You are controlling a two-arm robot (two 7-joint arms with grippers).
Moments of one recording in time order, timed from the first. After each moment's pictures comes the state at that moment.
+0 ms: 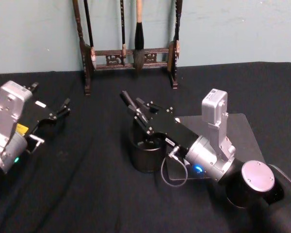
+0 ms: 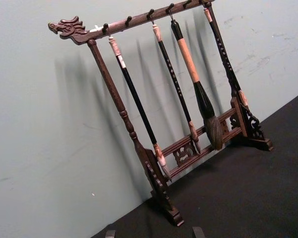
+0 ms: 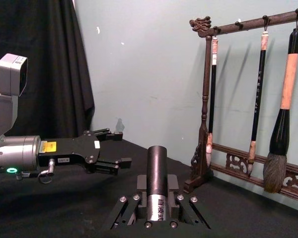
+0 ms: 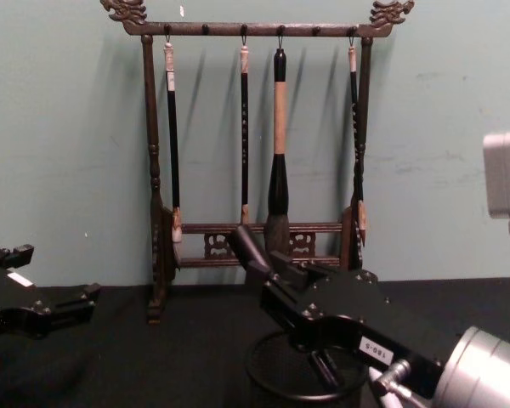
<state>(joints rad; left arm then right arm) -0.20 0.60 0.45 -1.41 -0.25 -0.12 0.03 0.24 0.21 -0.45 -1.28 0.37 -0.31 0.54</state>
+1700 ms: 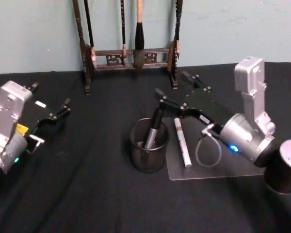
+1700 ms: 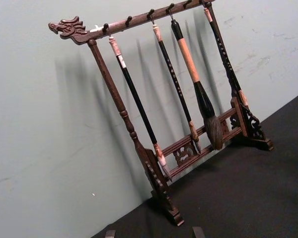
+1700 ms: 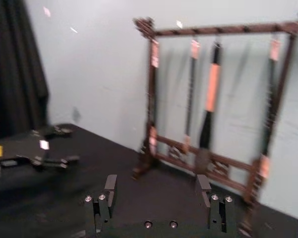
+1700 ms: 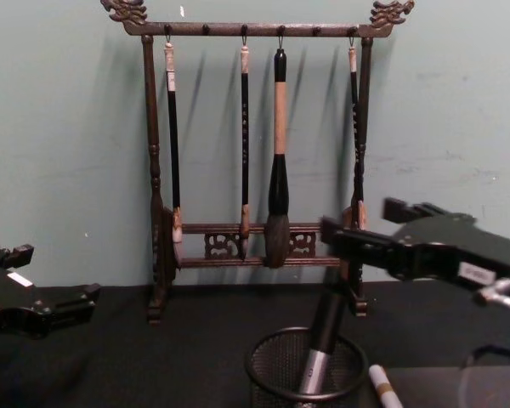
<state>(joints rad) -0.20 0.60 0.45 -1.41 -0.25 -0.12 0.03 0.18 0.33 -0.35 -1.55 0.35 -0.03 0.38</state>
